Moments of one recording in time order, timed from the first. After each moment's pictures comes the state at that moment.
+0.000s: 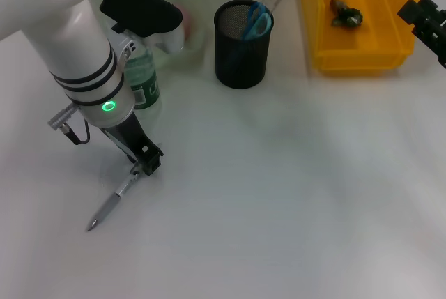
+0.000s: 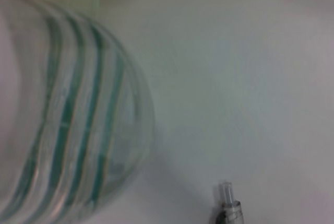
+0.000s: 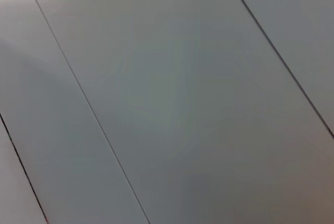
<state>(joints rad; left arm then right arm) -0.87 -2.08 1.59 0.92 2.69 1.45 -2.83 0.37 2.07 -0.62 -0.34 -1.33 -1.57 1.22</state>
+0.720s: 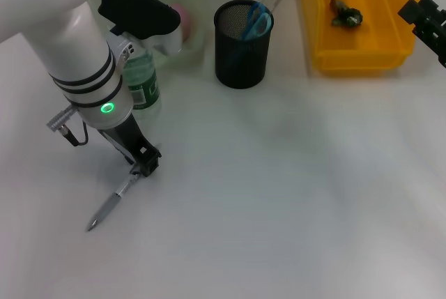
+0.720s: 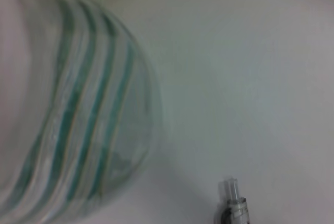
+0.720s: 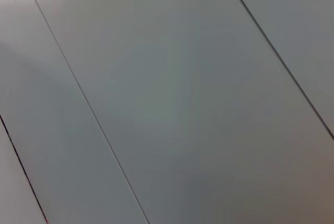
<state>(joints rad) -0.87 -2.08 1.59 0.91 2.70 1.45 -2.83 0.37 2.07 -0.62 -0.34 -1.33 -1.57 1.22</state>
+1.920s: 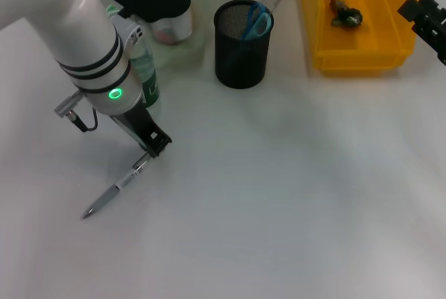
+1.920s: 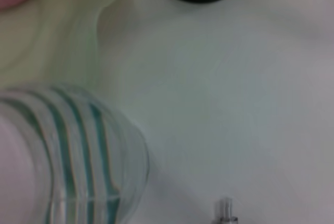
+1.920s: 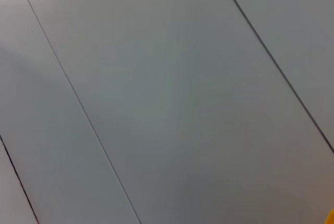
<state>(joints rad) -0.88 -2.08 1.58 0.98 2.69 1.46 -2.84 0.38 2.07 -0.62 -0.34 -1.33 -1.55 1.22</state>
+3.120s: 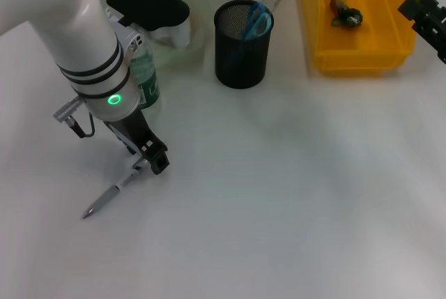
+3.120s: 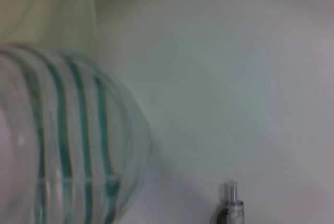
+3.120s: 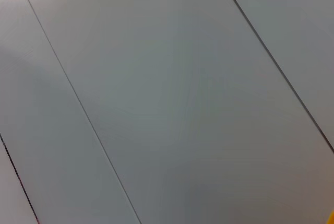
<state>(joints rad) -0.91 -2.08 1.58 0.90 2.69 1.45 -2.83 0.38 2.06 -0.62 -0.34 -1.32 -1.55 1.22</state>
